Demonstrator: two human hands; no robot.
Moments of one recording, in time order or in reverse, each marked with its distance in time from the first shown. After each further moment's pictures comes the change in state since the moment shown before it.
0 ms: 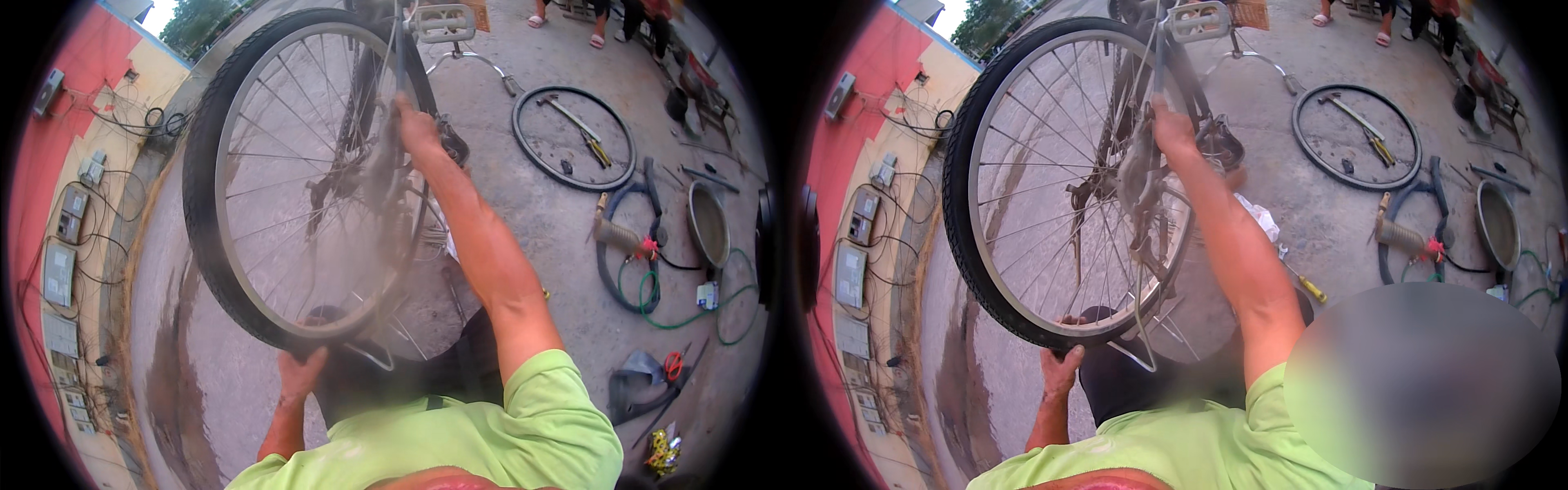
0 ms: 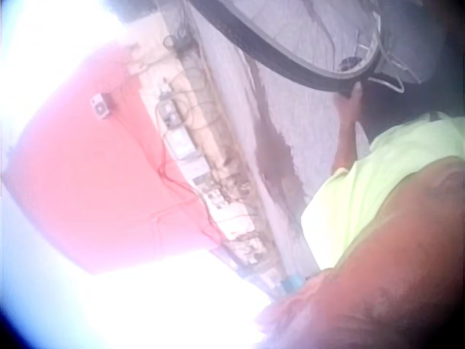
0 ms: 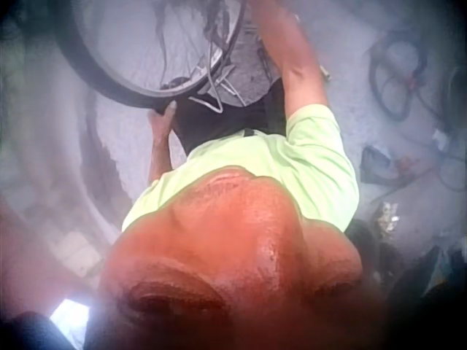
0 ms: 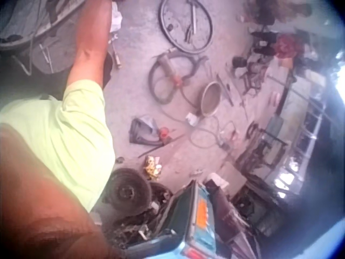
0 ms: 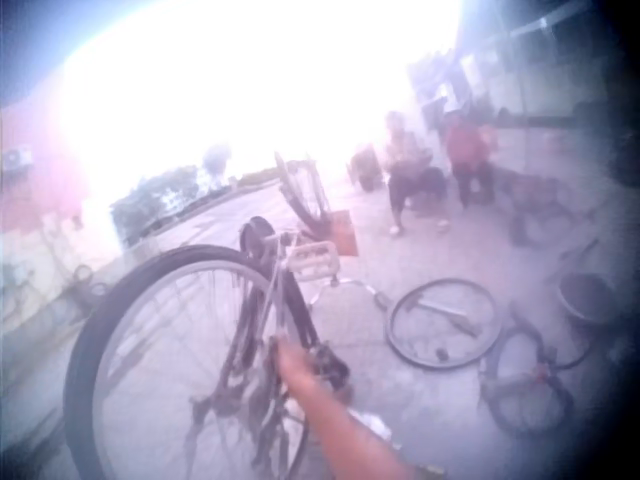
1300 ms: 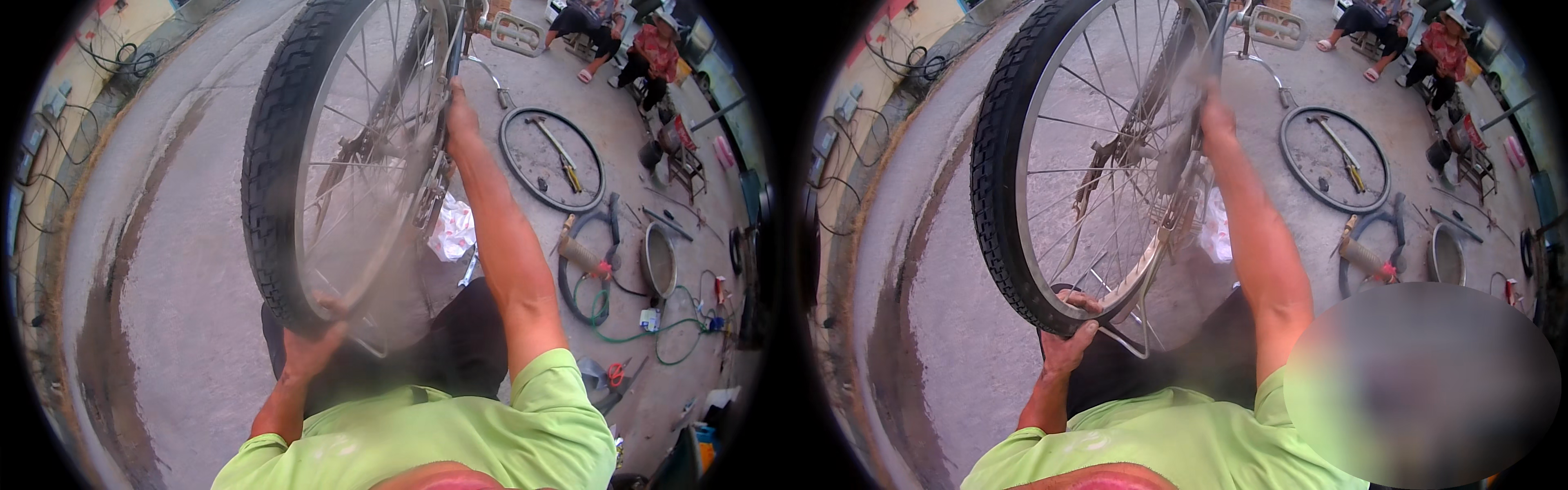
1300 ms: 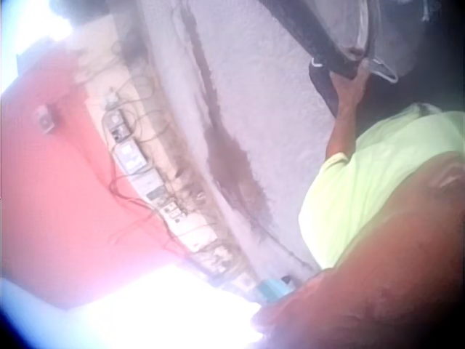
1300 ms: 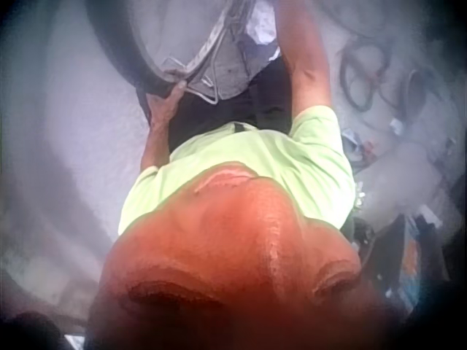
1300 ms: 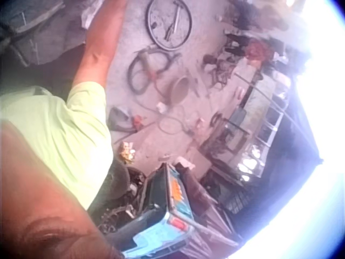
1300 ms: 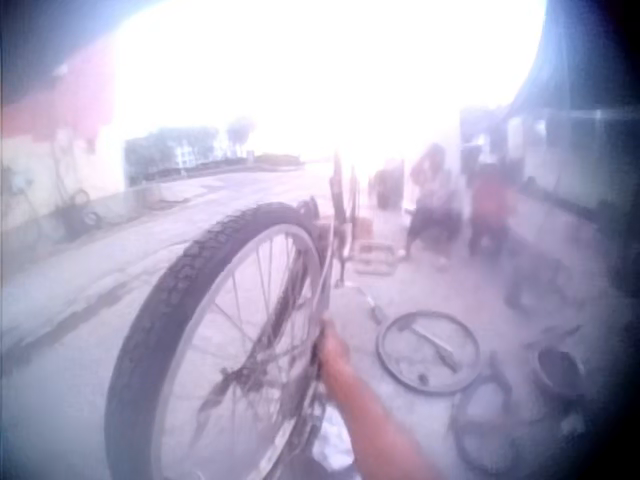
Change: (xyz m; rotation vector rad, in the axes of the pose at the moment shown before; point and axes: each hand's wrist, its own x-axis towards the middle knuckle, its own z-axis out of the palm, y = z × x) left_hand 0.018 -0.022 0.014 -0.086 -0.054 0.167; right_hand 0.017 0.018 0.012 0.210 -0.023 0.086
